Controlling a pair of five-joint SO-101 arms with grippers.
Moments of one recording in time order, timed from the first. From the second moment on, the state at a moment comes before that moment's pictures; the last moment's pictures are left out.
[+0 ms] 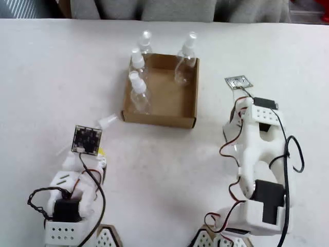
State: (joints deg) left arm -4.0 -103.9 97.1 57.5 -6.5; right arm 9.3 -1.5 25.2 69.4 26.4
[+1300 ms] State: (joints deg) left arm -2.9 -103.9 97.1 57.5 -6.5; right arm 6.2 1.6 23.7 64.9 17.2
